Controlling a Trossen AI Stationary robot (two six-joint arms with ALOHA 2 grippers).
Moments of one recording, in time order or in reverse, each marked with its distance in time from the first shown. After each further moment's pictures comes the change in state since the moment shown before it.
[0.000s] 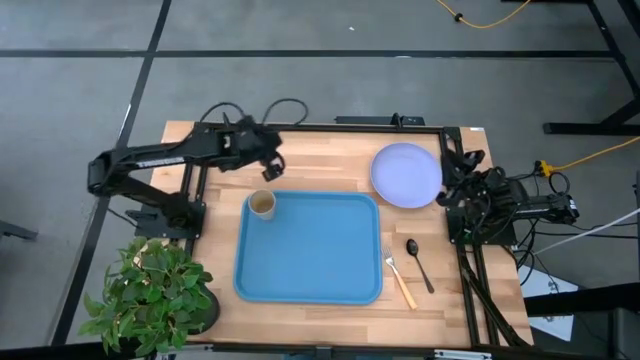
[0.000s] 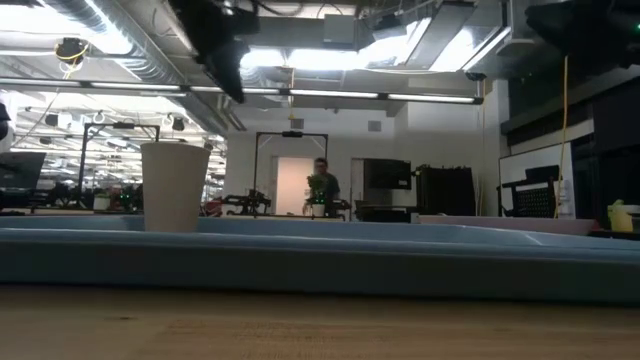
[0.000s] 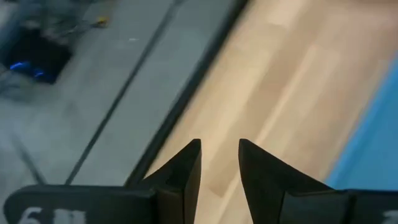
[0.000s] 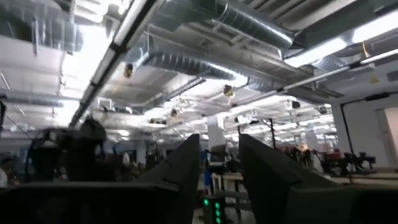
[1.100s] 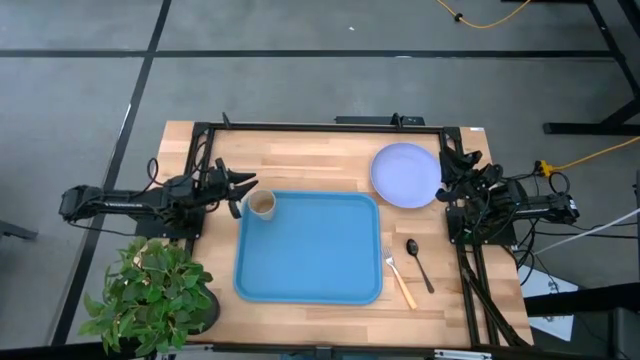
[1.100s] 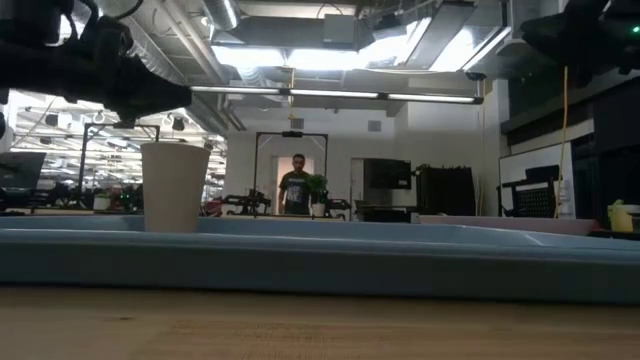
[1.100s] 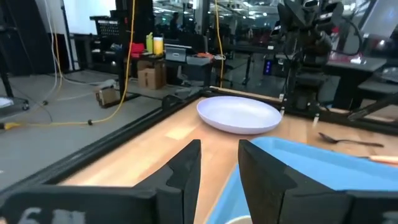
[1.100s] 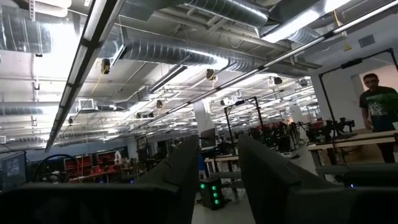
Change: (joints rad) left arm -0.178 -0.990 -1.119 1.025 0.211 -0.079; right arm 0.000 0.000 0.000 -0.028 0.112 0.122
